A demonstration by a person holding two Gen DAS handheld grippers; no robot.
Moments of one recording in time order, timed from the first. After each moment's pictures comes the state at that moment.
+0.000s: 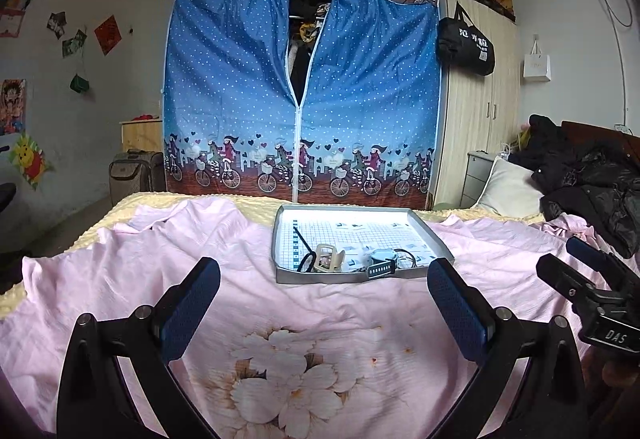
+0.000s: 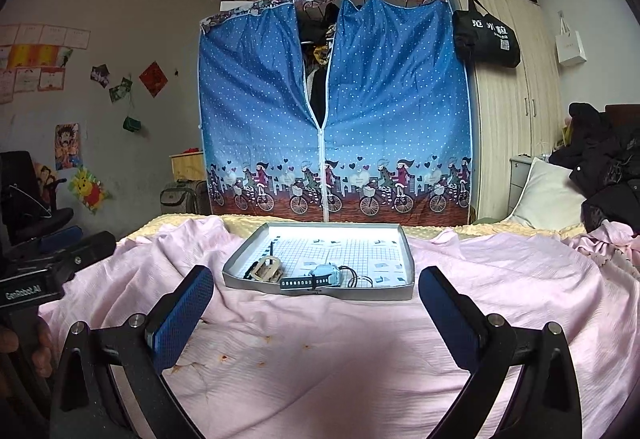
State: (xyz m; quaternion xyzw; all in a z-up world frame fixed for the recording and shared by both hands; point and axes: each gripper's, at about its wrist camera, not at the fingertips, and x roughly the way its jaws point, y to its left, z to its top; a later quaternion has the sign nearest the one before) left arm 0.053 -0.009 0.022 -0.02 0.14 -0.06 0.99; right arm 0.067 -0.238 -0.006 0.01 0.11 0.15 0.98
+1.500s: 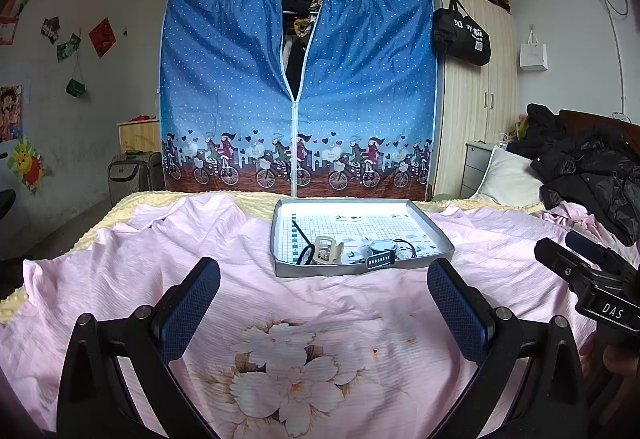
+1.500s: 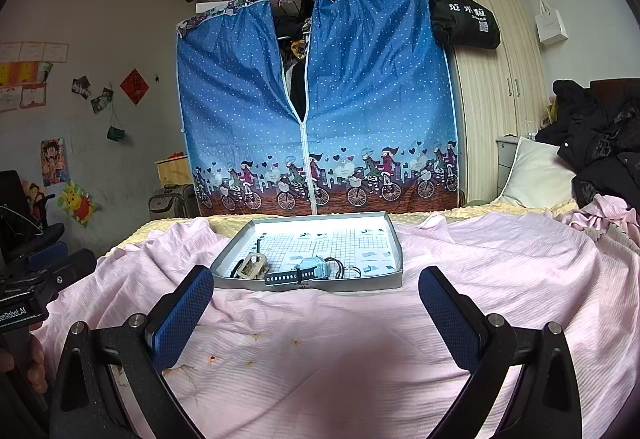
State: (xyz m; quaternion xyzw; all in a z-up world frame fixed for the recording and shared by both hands) left arm 0.055 -0.009 0.013 0.00 0.15 -0.07 0.99; right arm 0.070 -0.253 -0.017 0.05 0.13 0.12 0.98
